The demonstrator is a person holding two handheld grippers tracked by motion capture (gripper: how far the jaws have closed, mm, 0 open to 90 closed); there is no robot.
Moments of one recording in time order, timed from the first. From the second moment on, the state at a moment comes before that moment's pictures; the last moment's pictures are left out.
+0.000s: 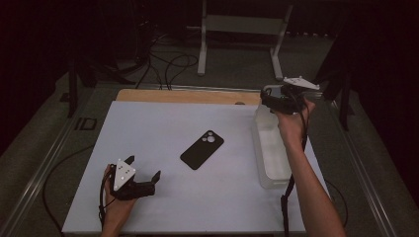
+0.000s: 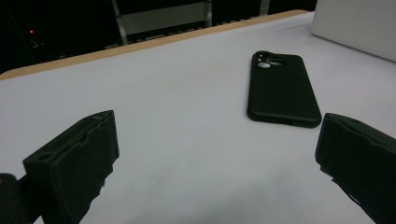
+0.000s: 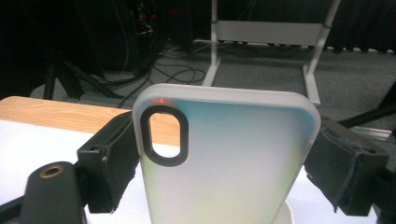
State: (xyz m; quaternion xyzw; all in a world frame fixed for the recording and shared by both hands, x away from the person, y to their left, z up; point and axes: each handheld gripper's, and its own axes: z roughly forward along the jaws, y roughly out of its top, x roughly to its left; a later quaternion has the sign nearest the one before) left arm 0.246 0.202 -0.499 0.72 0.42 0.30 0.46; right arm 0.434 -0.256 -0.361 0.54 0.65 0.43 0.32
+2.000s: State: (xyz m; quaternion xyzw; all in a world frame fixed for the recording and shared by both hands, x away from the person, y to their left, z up) left arm 0.245 0.202 -0.498 0.72 0.42 0.30 0.47; right arm 0.475 -0.260 -0.436 0.60 0.68 0.32 0.28
